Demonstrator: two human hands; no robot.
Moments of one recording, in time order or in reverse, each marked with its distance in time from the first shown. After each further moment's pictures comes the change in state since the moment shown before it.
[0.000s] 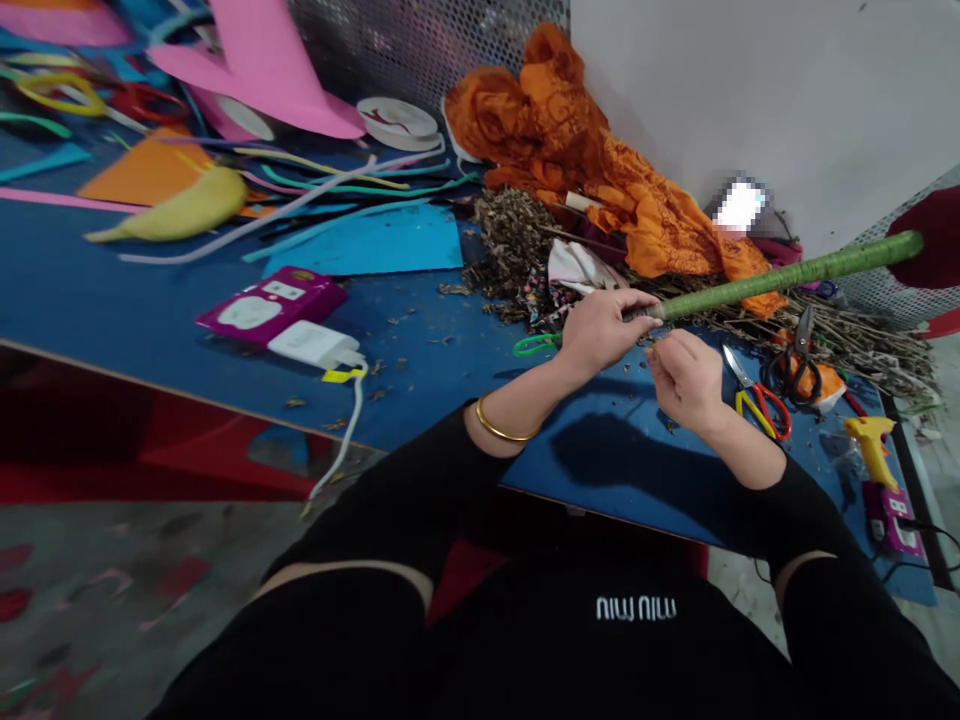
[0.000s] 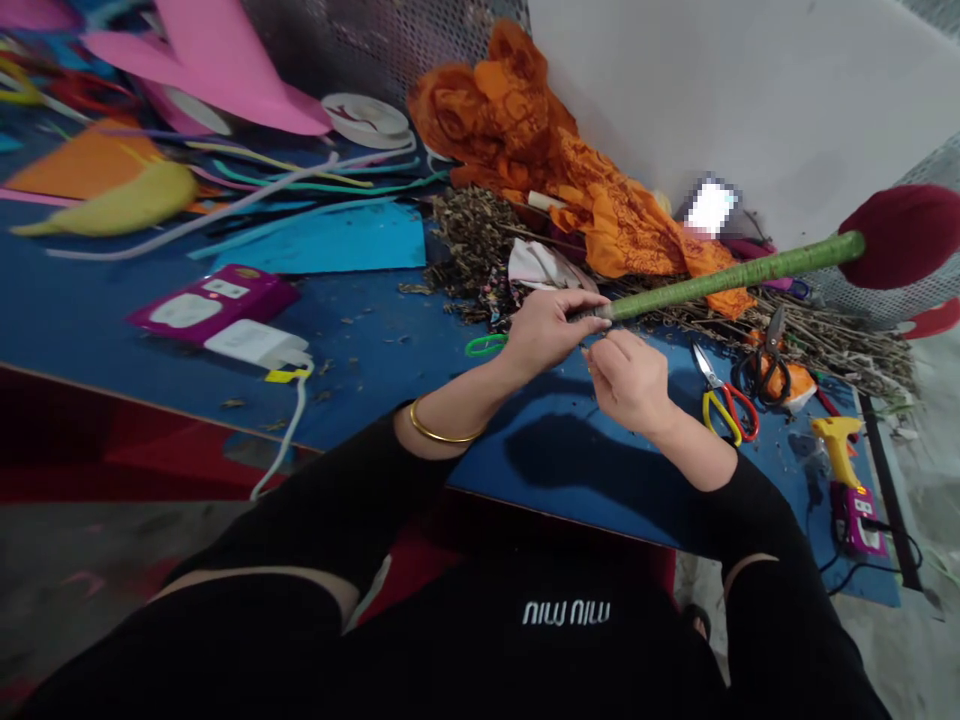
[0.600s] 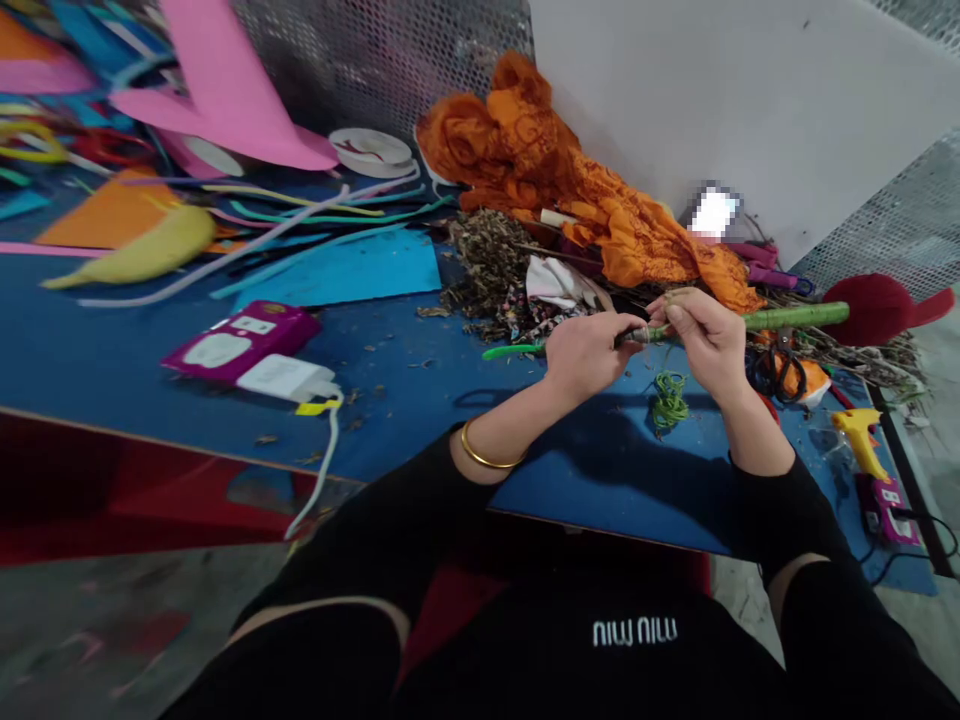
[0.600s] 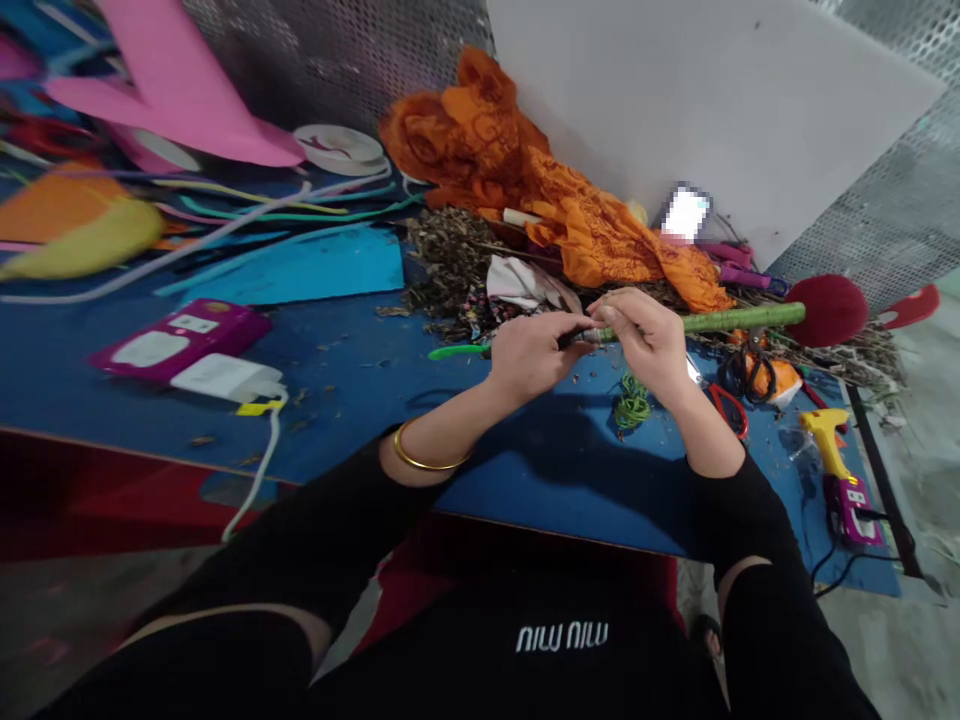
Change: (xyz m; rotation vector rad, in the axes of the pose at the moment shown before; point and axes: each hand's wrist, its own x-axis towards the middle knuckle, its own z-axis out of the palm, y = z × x) left_hand -0.013 0.000 0.001 0.424 -0.021 0.274; right_hand 0.031 0.036 -0.026 0.551 0.076 0.269
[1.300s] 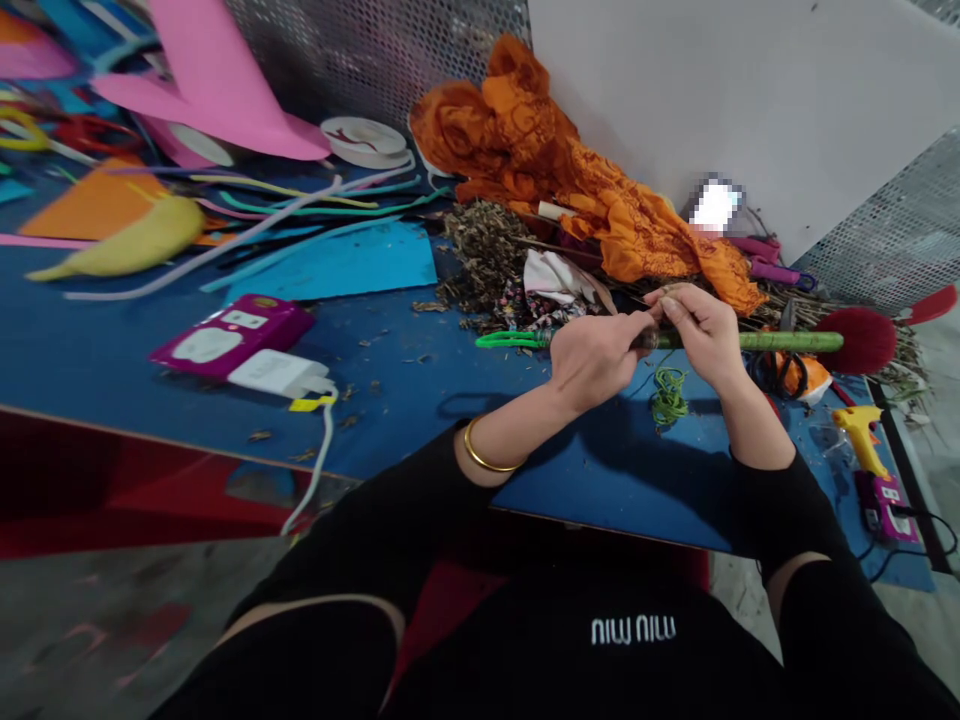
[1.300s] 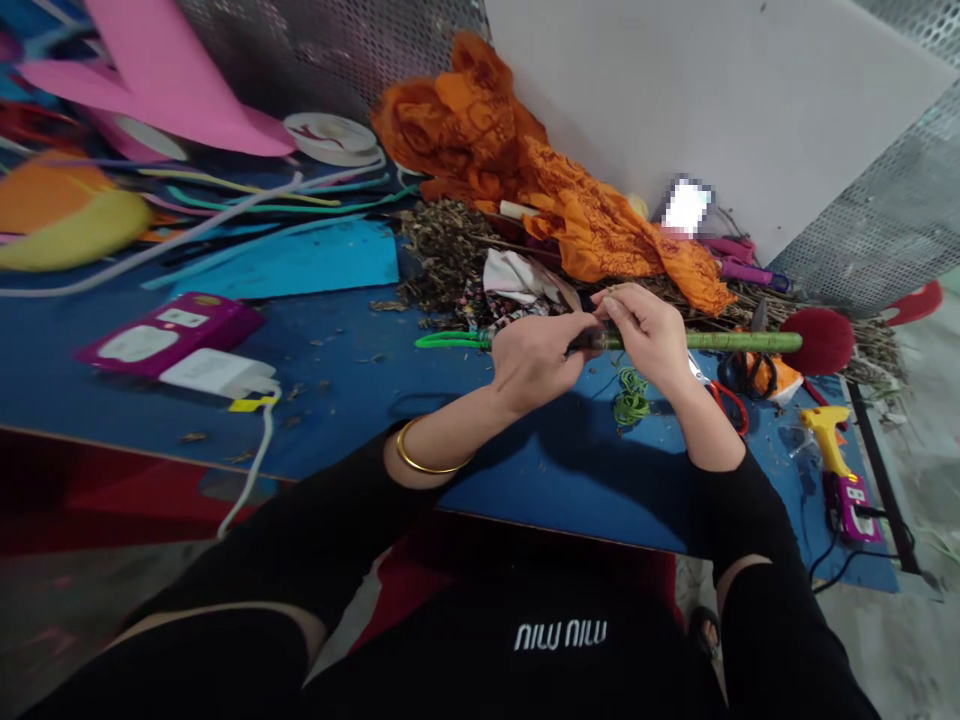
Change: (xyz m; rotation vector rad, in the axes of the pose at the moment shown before) left_hand -0.009 0.012 0.004 0.158 0.143 0.194; right_hand 0.000 0.017 -0.004 -0.095 -0.057 0.147
